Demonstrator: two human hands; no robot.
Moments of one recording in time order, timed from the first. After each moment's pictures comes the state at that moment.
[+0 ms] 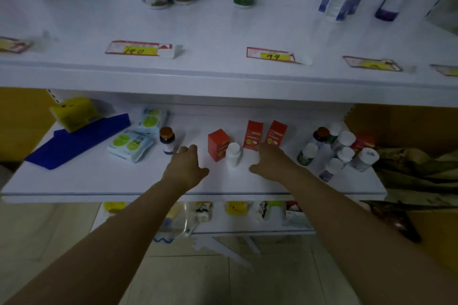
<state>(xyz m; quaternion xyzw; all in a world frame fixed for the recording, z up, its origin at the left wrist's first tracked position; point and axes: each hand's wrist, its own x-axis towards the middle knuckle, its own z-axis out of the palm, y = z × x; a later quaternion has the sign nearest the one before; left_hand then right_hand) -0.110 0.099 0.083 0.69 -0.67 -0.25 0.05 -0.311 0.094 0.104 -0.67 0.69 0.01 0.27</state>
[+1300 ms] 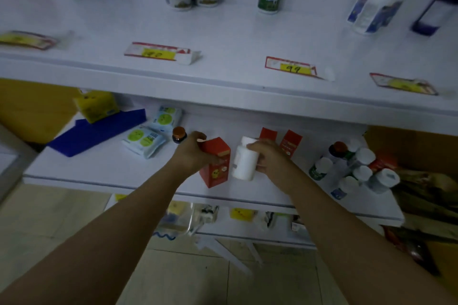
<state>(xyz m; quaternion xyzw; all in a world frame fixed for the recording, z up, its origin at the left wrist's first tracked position) -0.106 0.076 0.107 0.68 -0.50 -0.46 0.26 -0.291 0.071 0.110 -0.37 0.59 -0.35 0.62</state>
